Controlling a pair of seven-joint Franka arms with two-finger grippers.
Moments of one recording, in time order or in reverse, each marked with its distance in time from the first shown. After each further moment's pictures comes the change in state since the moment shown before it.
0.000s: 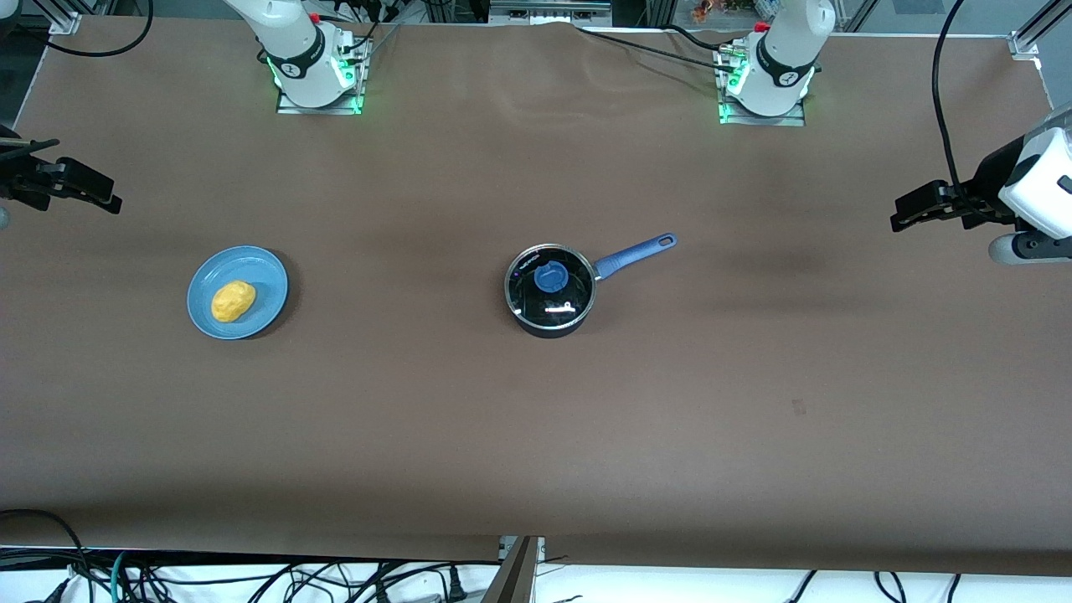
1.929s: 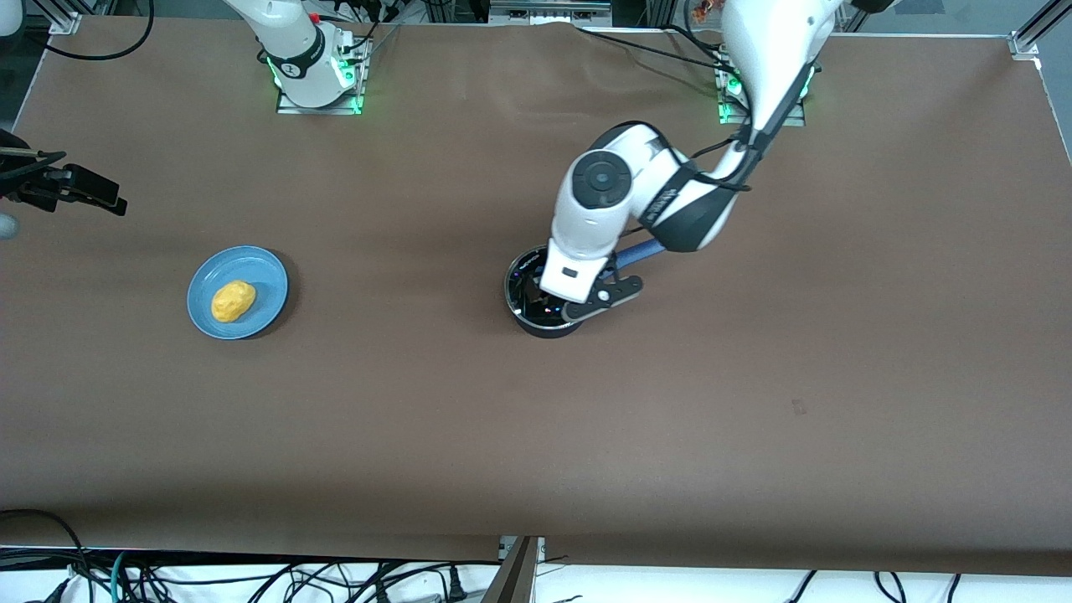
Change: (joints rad) left arm -0.492 0.543 -0.253 0.032 0.209 0.665 -1.134; right arm -0.002 0.023 -0.006 -0.001 0.000 -0.020 0.004
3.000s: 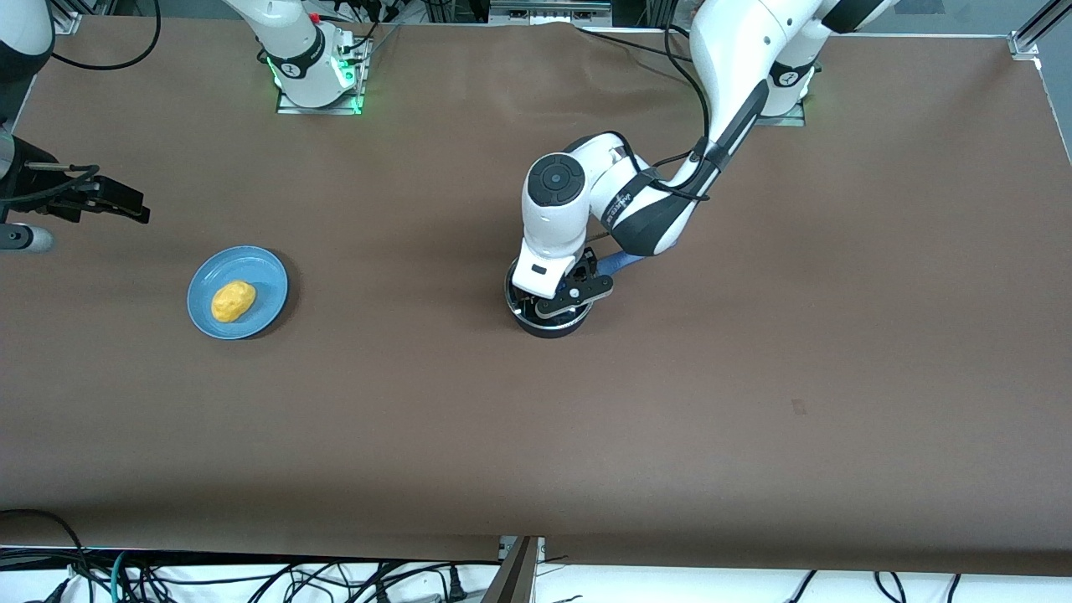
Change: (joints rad) left arm -0.045 0.063 0.004 0.026 0.080 -0.003 -0.032; right arm 0.019 0.037 0.018 0.015 0.005 -0.016 0.000
